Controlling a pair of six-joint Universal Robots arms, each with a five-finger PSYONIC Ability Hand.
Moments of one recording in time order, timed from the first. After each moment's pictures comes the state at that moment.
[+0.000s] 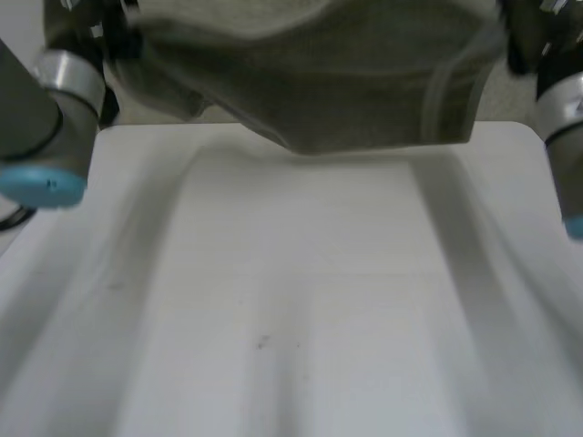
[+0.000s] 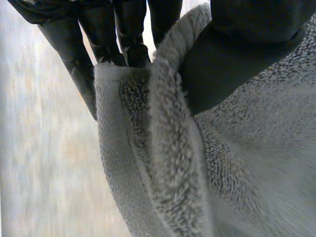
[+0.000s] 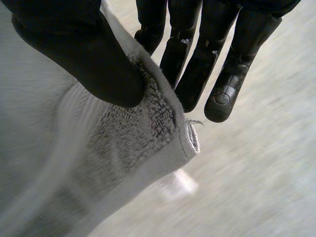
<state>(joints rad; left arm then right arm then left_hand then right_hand) 4.41 -2.06 -1.01 3.42 -1.60 3.00 1.78 -1.27 1.38 -0.58 1.42 2.67 1.17 1.22 1.22 1.22 1.02 1.39 1.21 1.21 1.22 1.04</state>
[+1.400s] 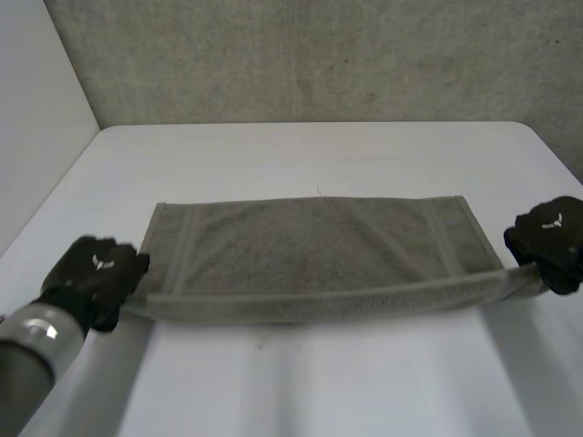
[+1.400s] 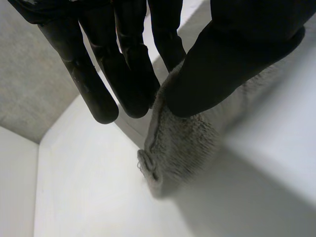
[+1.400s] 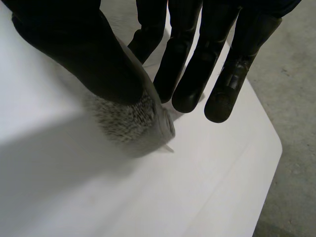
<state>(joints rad) 4.46 -1.51 -2.03 3.17 -1.51 3.75 1.53 -1.53 1.73 0.35 1.24 2.18 1.18 1.22 1.22 1.22 1.02 1.39 1.21 1.21 1.22 1.04</state>
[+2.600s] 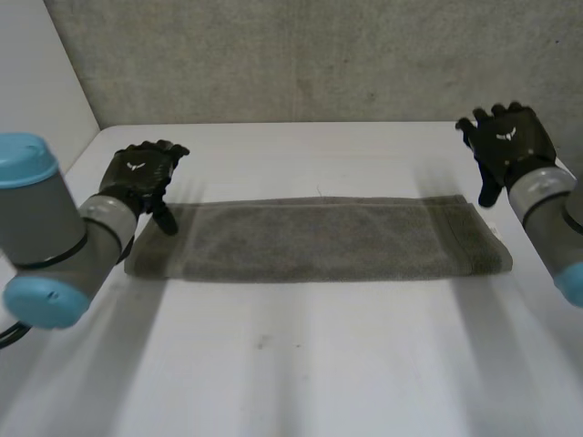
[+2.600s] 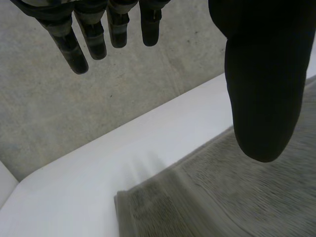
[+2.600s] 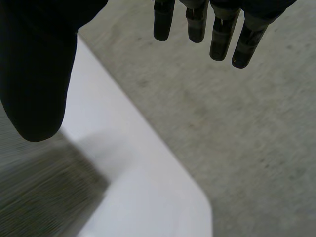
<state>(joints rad) 4.42 -2.00 -1.49 3.34 -1.50 3.31 1.76 -1.17 1.44 -0.21 1.47 2.55 0.18 0.17 0.17 0.17 0.03 0.18 0.17 0.17 0.18 0.07</state>
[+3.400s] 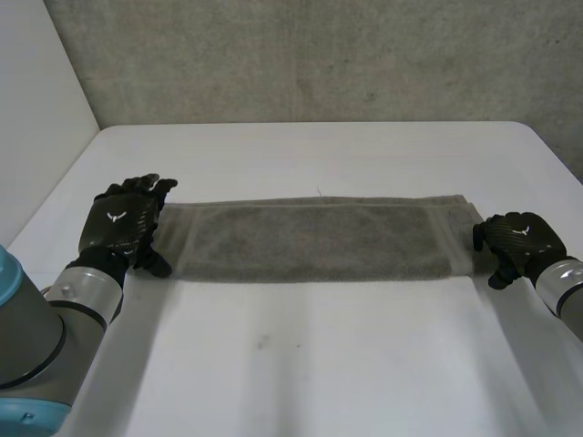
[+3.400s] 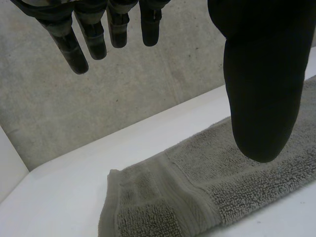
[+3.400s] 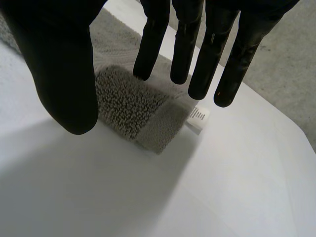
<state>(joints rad) 4.43 -1.76 -2.00 3.68 -1.50 3.24 1.51 -1.09 1.78 -0.35 1.18 2.63 0.18 0.17 0.17 0.17 0.03 0.71 0.62 0.62 0.62 0.44</state>
